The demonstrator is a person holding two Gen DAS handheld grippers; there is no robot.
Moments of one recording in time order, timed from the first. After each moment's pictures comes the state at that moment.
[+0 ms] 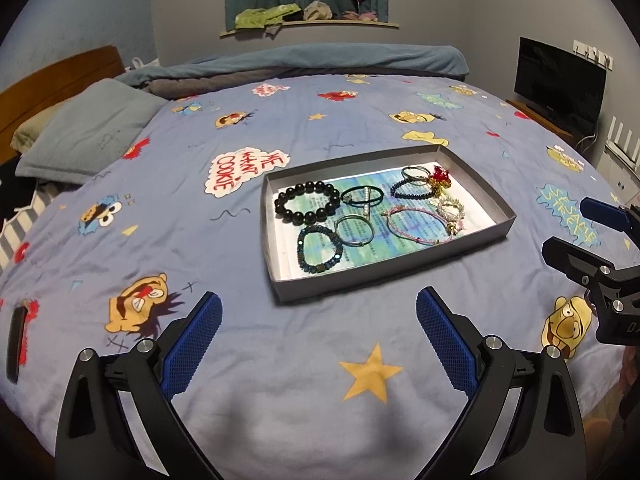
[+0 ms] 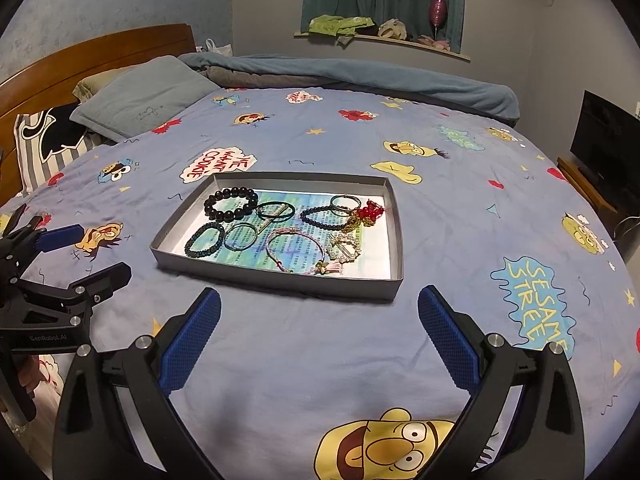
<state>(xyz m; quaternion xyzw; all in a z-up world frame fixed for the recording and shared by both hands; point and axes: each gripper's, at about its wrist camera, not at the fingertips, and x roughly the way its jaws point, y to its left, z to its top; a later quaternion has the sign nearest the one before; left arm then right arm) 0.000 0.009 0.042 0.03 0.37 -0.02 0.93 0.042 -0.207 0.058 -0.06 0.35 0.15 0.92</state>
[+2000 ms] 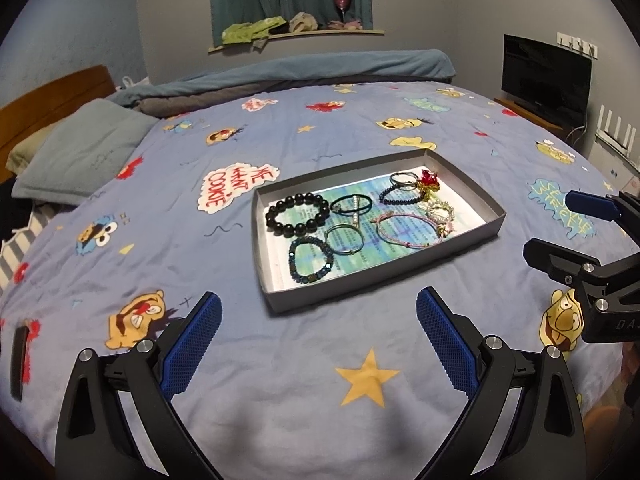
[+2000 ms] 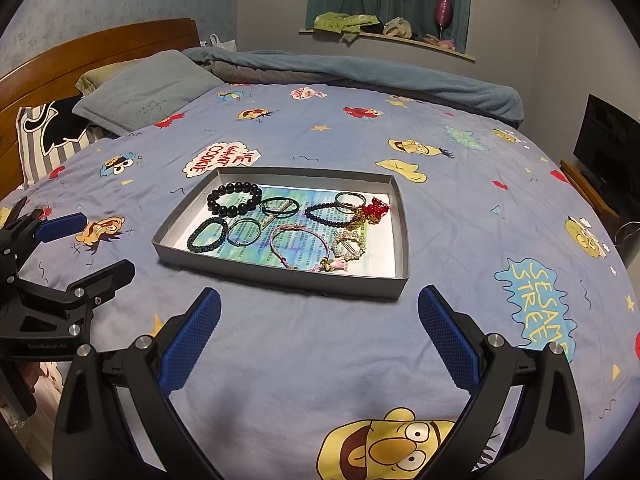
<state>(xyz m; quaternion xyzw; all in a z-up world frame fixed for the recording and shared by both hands) -0.004 -0.001 0.045 0.06 0.35 -0.03 0.93 0.045 -0.202 0.056 -0.07 0.35 0.15 0.92</state>
